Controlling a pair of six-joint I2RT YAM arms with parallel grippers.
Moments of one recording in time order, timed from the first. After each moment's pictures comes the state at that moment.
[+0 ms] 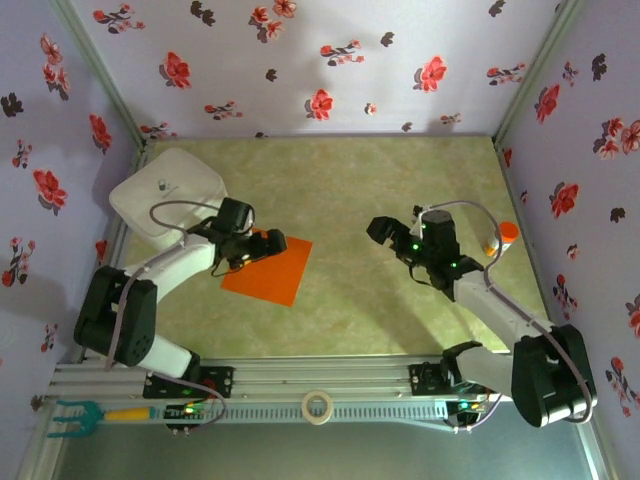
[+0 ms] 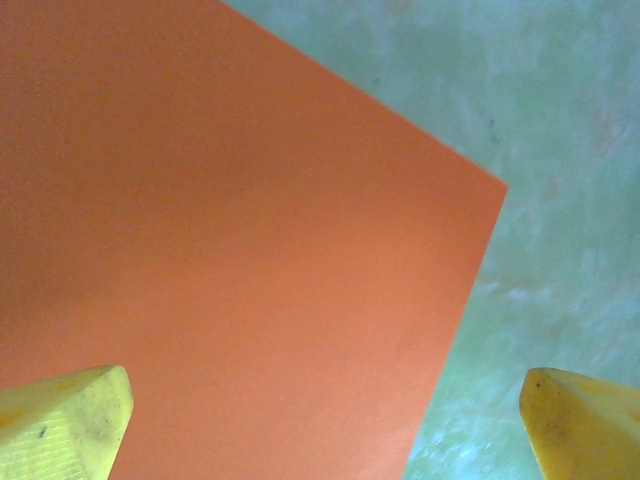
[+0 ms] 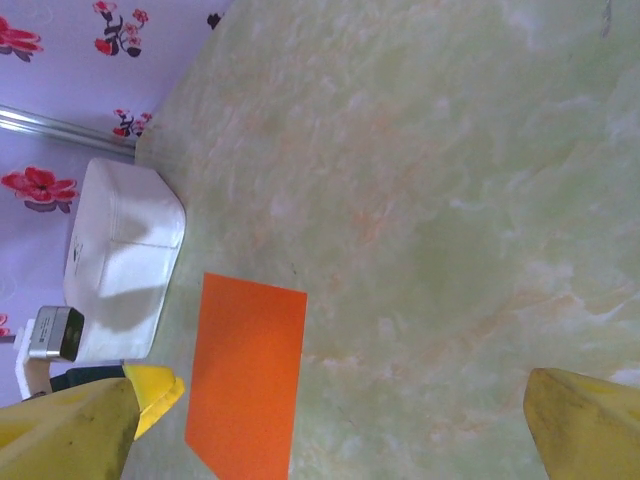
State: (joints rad) left arm -0.42 1.50 0.87 -0.44 0.24 -0.59; right arm 0.33 1.14 0.57 0.00 -0.36 0.87
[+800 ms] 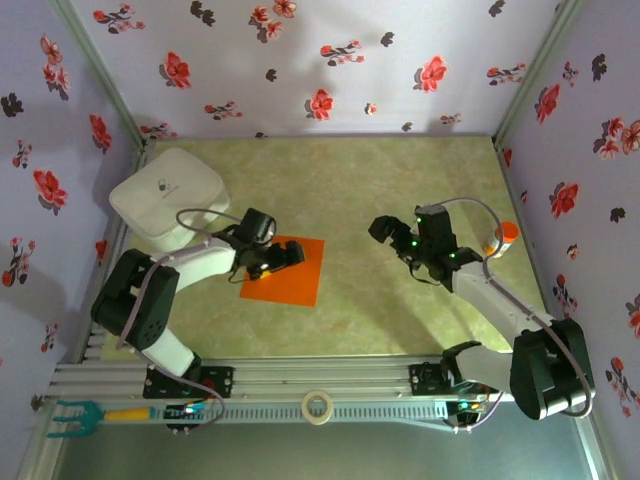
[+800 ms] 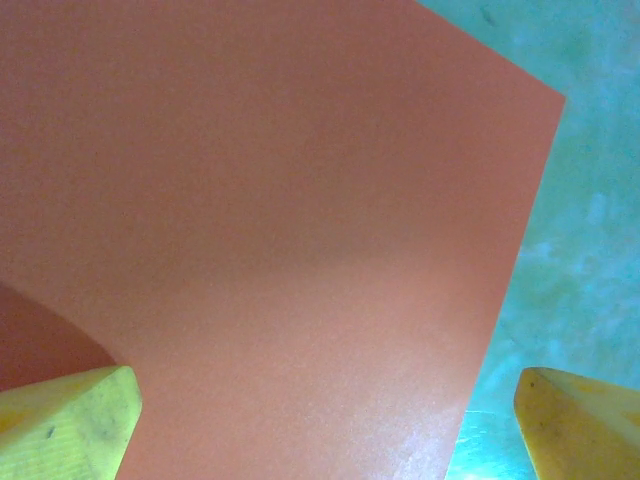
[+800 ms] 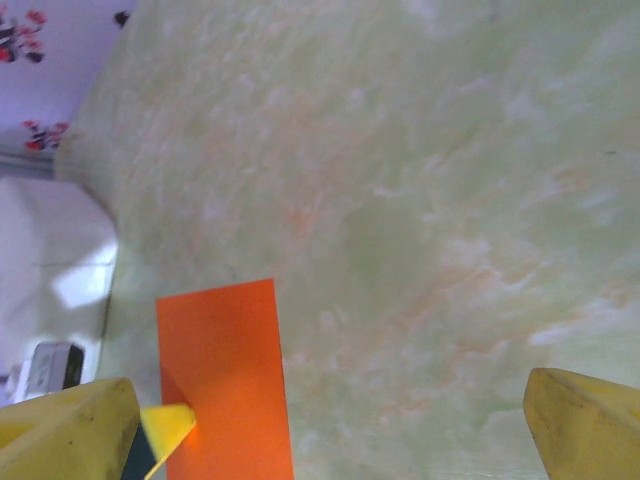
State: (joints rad) left arm -0.59 1.60 0.83 -0.28 0.24 -0.81; right arm 0.34 1.16 0.67 -0.24 -0.23 0.89
